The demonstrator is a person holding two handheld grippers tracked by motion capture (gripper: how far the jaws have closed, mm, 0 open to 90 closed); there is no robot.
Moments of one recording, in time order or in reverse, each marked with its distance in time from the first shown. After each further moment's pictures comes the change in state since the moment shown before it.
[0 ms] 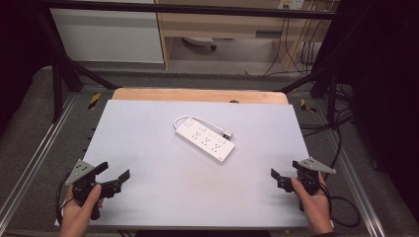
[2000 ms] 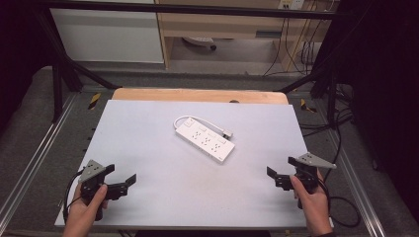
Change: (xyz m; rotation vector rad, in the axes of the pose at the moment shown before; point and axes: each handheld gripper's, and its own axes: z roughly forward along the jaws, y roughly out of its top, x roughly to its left) left arm -0.007 -0.005 0.013 0.090 -0.024 0.063; right arm 0.018 0.027 -0.012 -0.010 0.098 -0.018
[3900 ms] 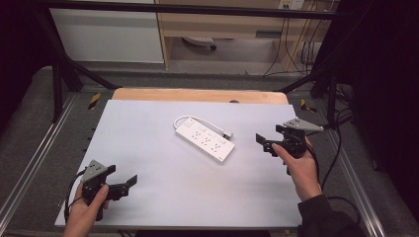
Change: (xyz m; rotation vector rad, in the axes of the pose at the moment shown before) left arm -0.002 -0.001 0.003 0.018 -0.001 0.001; right arm 0.012 0.092 0.039 -0.047 -0.011 -0.066
